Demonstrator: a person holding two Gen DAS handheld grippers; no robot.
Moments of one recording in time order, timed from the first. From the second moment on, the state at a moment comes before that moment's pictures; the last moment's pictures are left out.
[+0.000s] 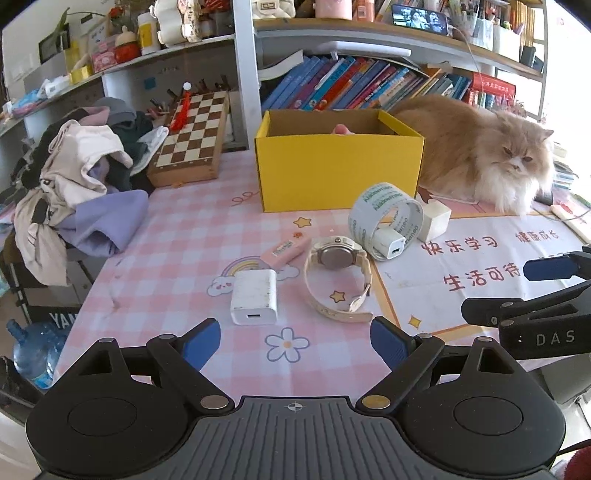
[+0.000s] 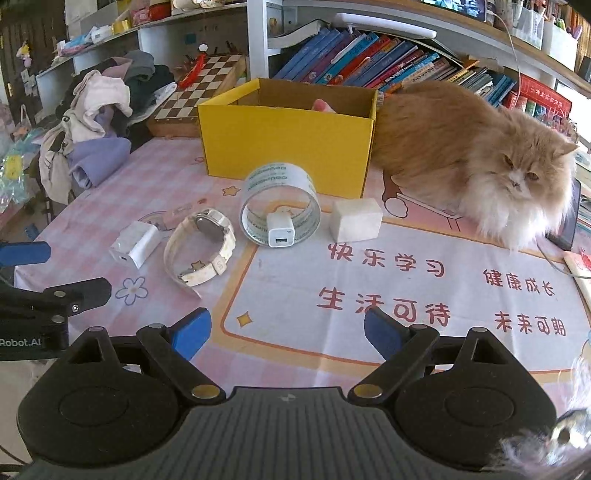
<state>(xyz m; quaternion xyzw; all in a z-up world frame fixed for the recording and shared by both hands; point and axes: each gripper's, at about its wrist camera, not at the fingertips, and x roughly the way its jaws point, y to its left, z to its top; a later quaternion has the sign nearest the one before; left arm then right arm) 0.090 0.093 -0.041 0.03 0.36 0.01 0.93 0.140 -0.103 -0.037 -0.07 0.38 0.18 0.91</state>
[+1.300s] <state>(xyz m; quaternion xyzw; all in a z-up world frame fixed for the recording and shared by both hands) 0.106 0.104 -0.054 0.03 0.38 0.01 0.92 0.155 -0.084 -0.044 -0.07 0.39 0.21 0.89</state>
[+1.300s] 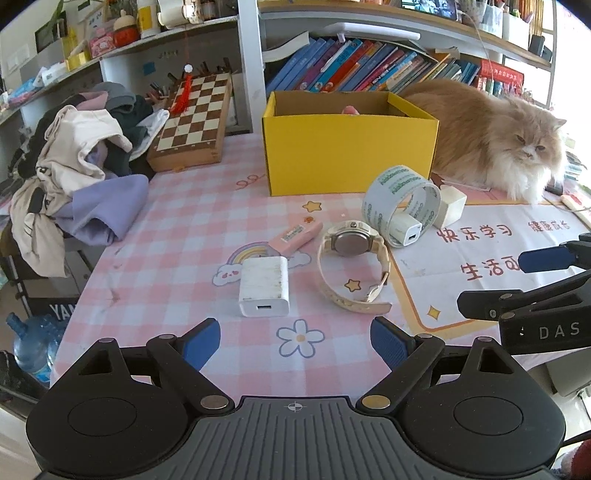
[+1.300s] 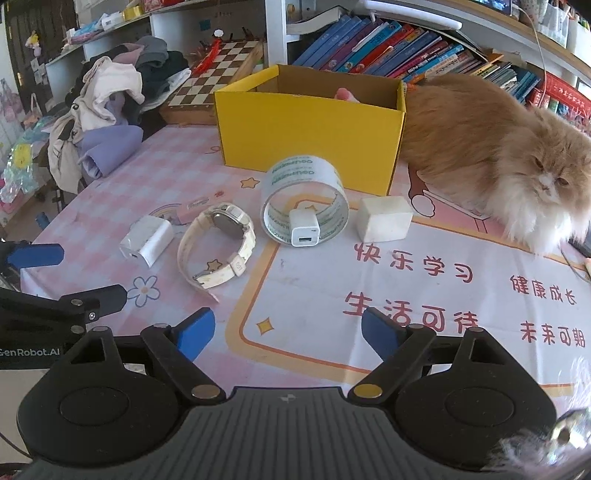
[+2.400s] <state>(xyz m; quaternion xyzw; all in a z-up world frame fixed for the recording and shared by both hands) 0.131 0.121 -0.065 0.01 0.39 0.02 0.92 0.187 -0.056 -0.053 -0.08 0.42 0.25 0.87</state>
